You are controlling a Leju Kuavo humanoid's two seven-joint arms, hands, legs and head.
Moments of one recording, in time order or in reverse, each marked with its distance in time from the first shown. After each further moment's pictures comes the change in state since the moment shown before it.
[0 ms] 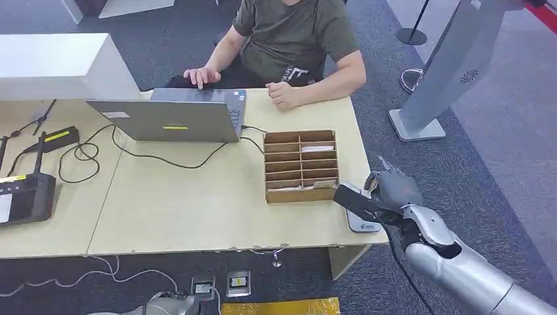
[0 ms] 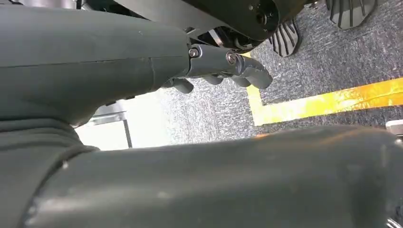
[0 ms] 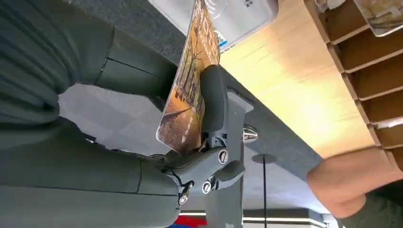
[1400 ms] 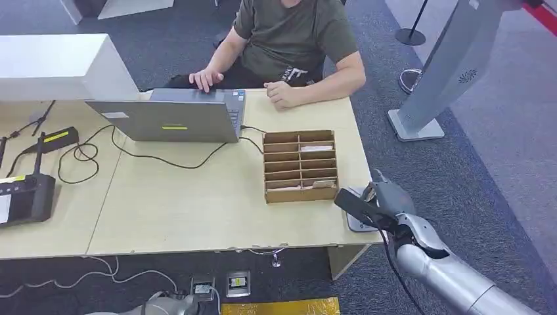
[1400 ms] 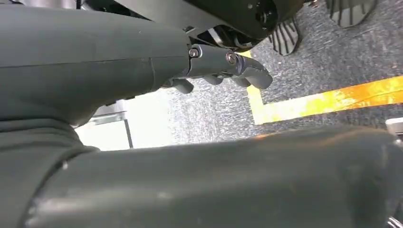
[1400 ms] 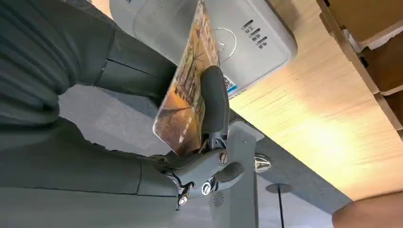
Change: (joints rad) left arm 0.000 0.006 0.000 0.000 0.000 0.000 0.014; right arm 0.035 0.078 0.000 0.202 -0.106 -0.069 -0.101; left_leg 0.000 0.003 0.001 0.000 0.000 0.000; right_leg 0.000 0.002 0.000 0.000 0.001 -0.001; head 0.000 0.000
